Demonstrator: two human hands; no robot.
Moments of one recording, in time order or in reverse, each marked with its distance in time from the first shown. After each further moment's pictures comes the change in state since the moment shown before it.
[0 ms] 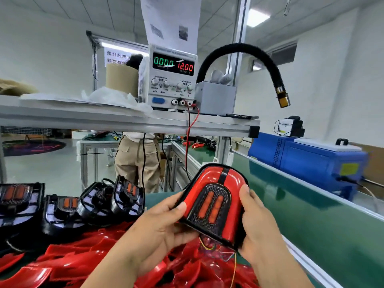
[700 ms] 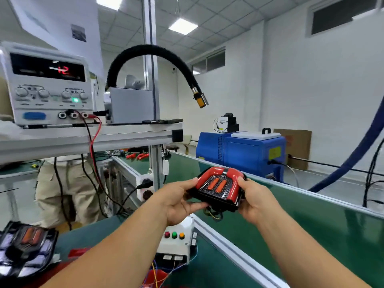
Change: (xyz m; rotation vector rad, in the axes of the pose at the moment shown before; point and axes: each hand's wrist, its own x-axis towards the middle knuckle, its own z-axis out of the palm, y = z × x) left_hand 0.180 -0.036 0.150 -0.068 -0.021 -0.397; right_hand 0.092 -0.111 -0.149 0.017 0.281 -0.111
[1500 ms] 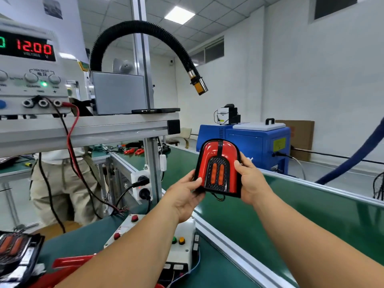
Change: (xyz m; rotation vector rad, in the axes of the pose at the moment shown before) left_hand 0.086 -0.020 -0.016 -0.003 -0.011 0.166; right_hand 0.099 0.011 0.002 -0.009 -0.242 -0.219
